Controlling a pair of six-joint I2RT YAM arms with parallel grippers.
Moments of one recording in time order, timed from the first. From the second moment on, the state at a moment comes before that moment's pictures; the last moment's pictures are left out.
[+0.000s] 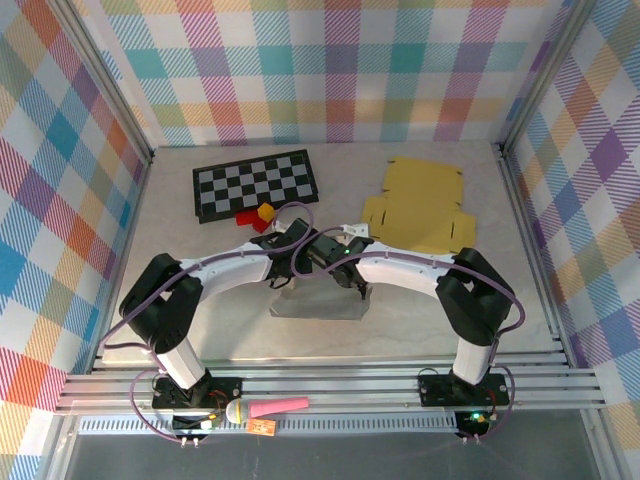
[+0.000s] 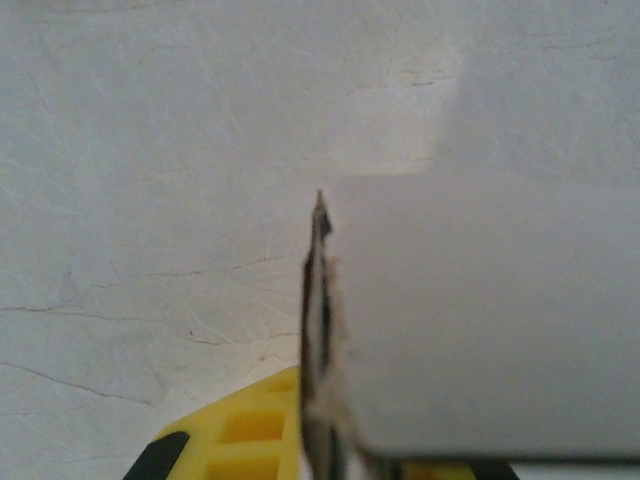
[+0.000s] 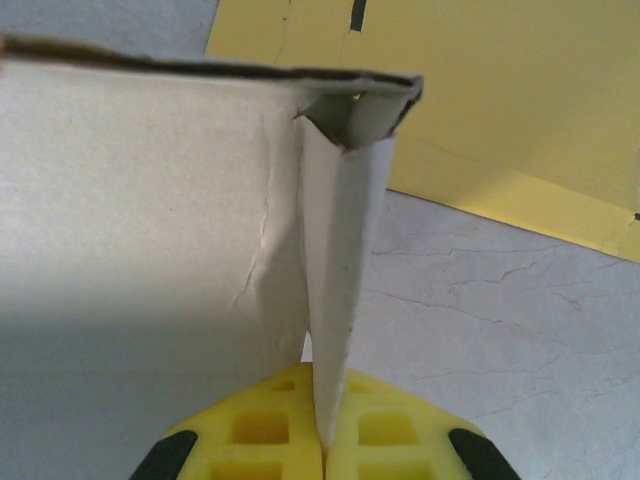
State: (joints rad) left arm -0.72 1.69 1.03 -0.46 -0.28 -0.75; right arm 0.94 1.79 1.22 -0.84 0.72 0.81
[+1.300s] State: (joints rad) left arm -0.73 1.60 1.00 -0.48 -0.32 -0.62; right arm 0.94 1.76 1.19 -0.82 0.67 0.79
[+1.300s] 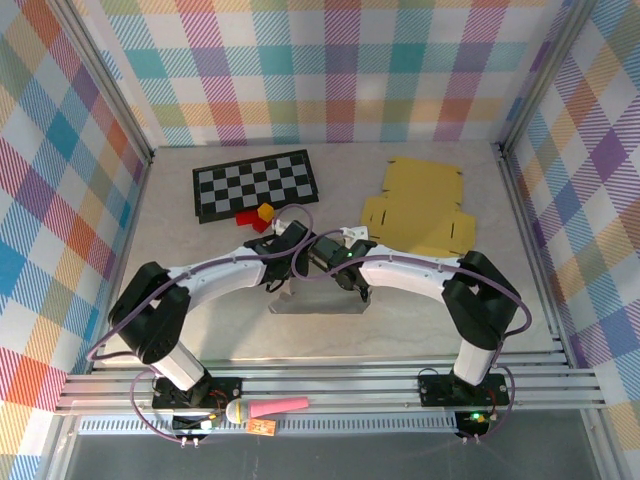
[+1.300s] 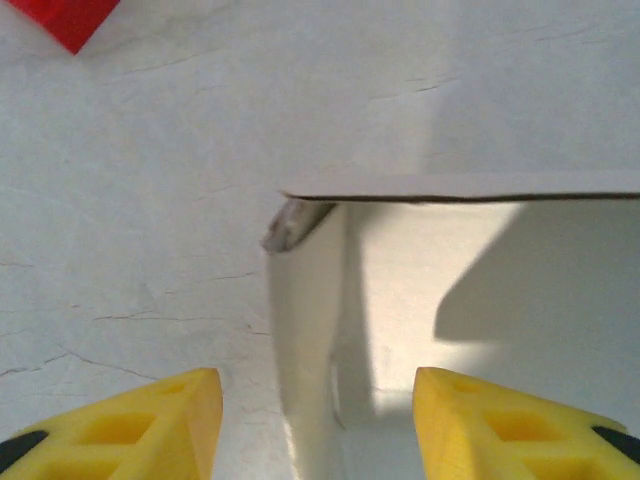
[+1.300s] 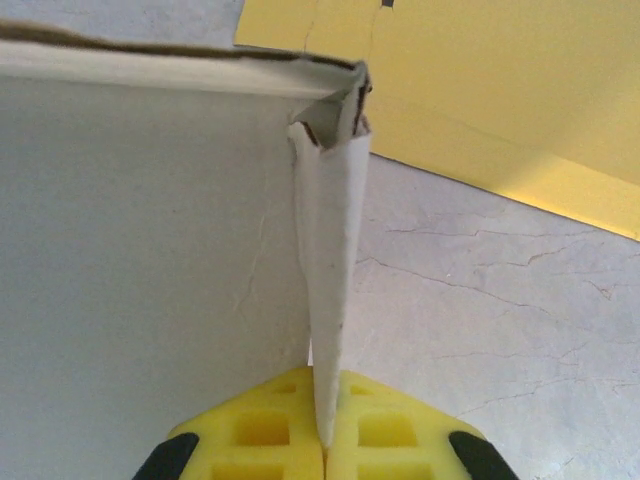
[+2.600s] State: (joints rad) left arm -0.62 1.65 0.98 -0.42 -0.11 -0.56; right arm 0.94 1.99 1.51 -1.21 0.69 0.99
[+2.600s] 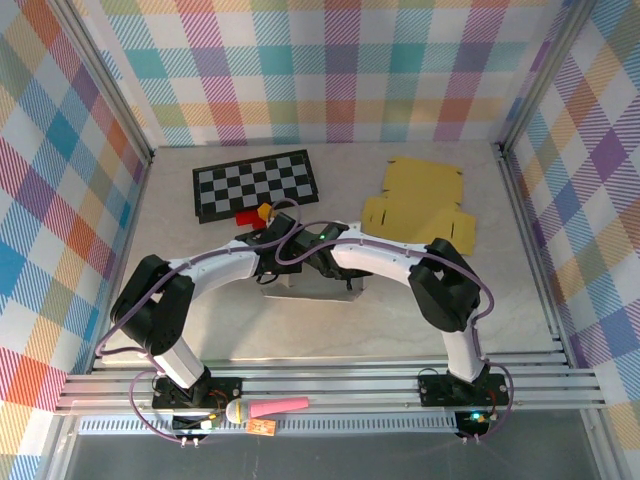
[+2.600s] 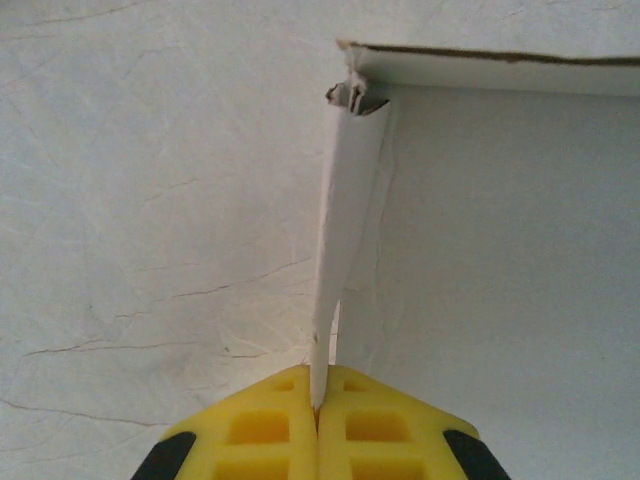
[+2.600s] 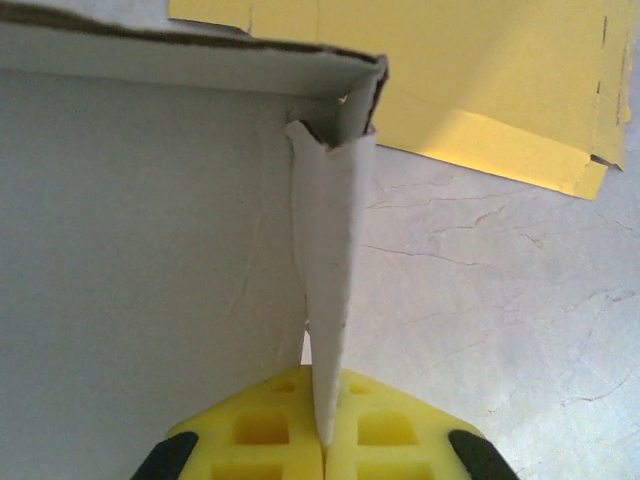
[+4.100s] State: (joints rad) left arm -0.66 1.82 1.31 -0.64 -0.21 -0.07; right arm 0.58 1.57 1.18 -0.65 0.00 0.06
